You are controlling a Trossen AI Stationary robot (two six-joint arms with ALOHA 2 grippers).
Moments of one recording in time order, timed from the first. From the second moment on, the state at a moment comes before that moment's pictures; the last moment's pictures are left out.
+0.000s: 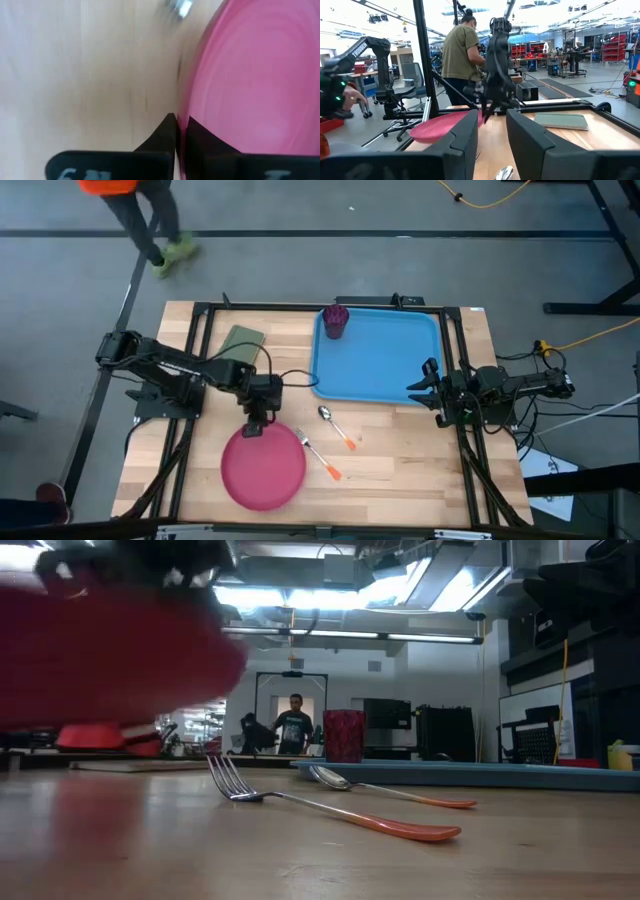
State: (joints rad) left arm -0.07 1.38 0.83 -0.60 0.33 -0.19; right arm 0.17 0.01 0.01 0.19 0.05 0.09
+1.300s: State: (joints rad) left arm 0.36 2.17 2.01 -0.46 -0.03 0.27; right arm 0.17 0.00 0.01 0.31 -0.07 0.08
